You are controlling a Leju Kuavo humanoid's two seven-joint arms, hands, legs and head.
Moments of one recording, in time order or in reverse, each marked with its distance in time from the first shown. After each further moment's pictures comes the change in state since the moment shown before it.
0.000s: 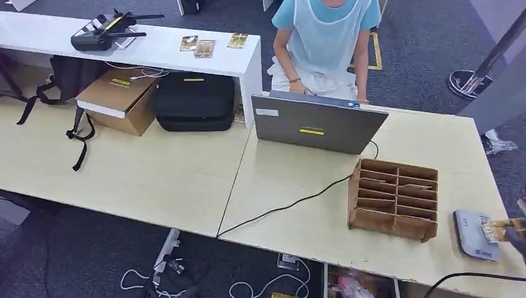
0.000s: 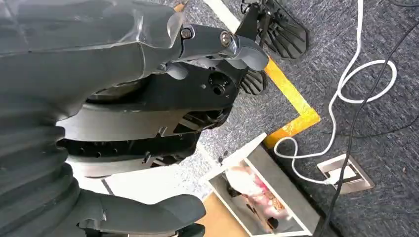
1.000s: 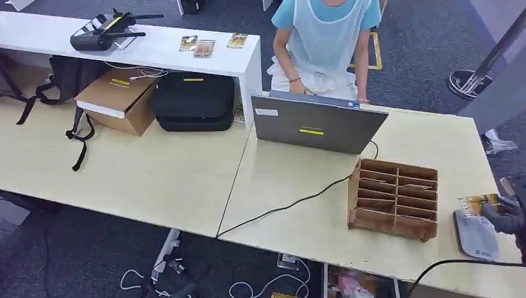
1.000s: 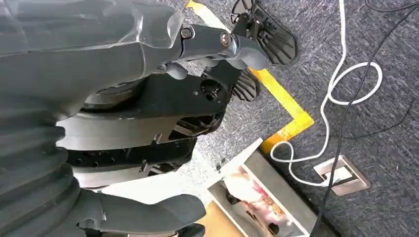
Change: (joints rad) left arm -0.008 0.028 -0.037 0.000 -0.003 -0.011 0.000; right arm -0.148 0.079 0.047 0.089 -0.065 0.084 -0.132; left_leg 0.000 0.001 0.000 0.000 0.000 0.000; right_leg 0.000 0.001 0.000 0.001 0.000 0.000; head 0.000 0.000
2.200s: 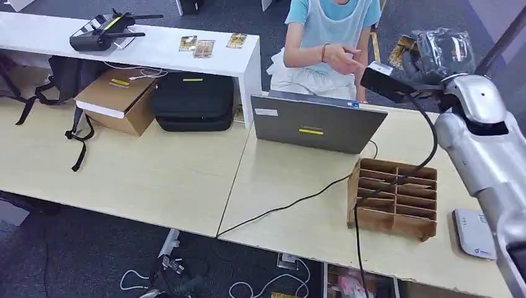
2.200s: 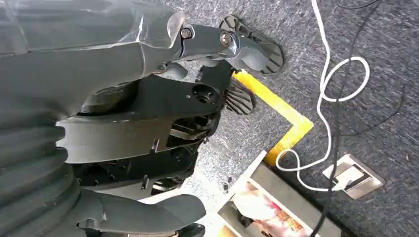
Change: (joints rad) left arm -0.061 -0.010 -0.098 0.010 -0.104 0.028 0.000; right arm -0.631 0.366 0.590 -0.037 0.925 -0.398 -0.047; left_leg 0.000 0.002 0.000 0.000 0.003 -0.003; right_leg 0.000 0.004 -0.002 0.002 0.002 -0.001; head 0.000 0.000
